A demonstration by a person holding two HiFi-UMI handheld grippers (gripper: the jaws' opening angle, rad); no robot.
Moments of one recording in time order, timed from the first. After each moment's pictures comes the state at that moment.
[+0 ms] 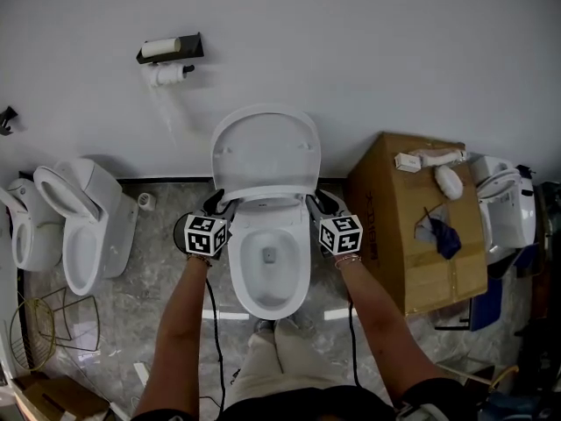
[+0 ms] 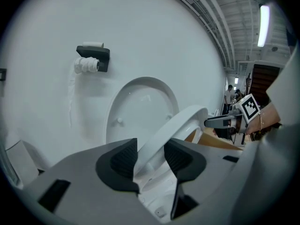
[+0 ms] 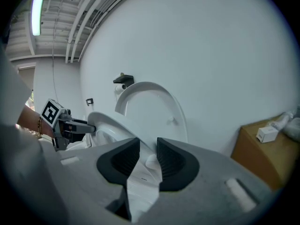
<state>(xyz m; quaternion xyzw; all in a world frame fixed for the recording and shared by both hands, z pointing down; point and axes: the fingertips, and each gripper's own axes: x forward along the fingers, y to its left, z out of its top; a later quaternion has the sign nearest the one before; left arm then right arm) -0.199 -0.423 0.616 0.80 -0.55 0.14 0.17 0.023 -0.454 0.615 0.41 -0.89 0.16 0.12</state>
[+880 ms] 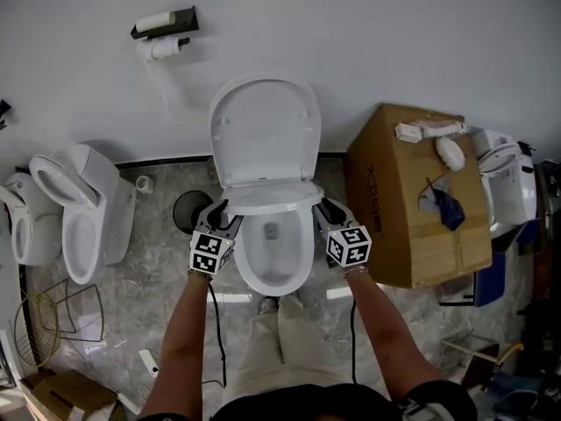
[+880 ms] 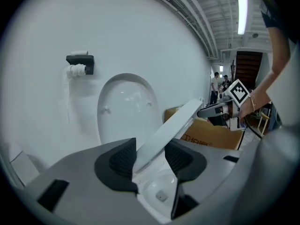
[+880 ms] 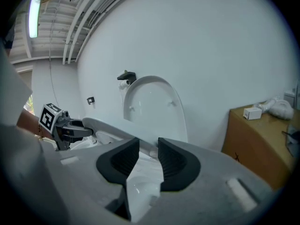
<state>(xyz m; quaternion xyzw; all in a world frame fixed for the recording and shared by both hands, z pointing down) -0.171 -0.312 0.653 0.83 -0.50 0.20 0.12 0.049 -0.344 0.652 0.42 -0.88 0.20 0.12</state>
